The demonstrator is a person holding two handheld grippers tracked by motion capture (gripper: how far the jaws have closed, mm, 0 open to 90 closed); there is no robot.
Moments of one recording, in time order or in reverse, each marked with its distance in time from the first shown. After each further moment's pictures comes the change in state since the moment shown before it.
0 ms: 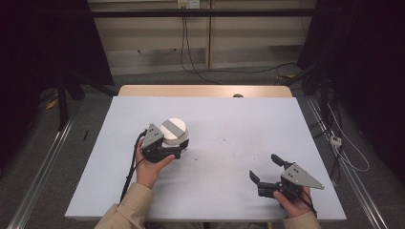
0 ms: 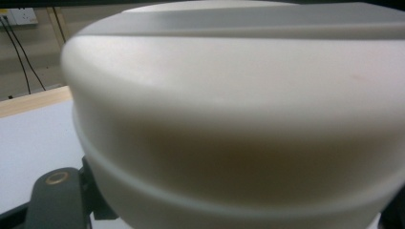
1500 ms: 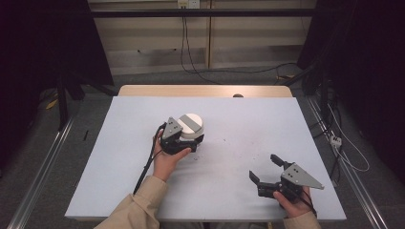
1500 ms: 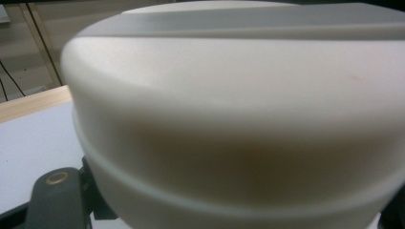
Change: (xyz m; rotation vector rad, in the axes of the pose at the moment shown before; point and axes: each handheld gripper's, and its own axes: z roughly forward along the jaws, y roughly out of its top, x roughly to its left) left arm -0.011 0.005 0.054 0.027 -0.033 0.033; right arm 0.000 0.000 0.000 -0.003 0.008 0.005
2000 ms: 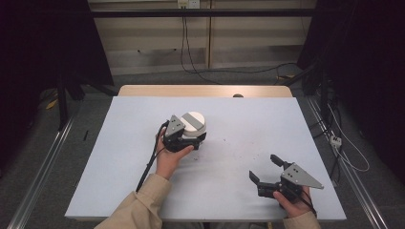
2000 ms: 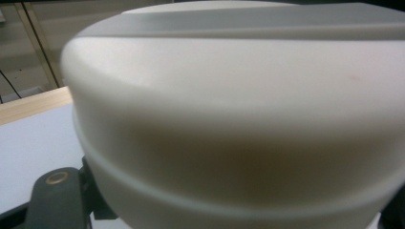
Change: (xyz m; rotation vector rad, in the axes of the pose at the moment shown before) left arm -0.001 0.004 0.010 -0.001 -0.015 -0.017; right arm 0.000 -0.001 0.000 0.009 0.001 0.002
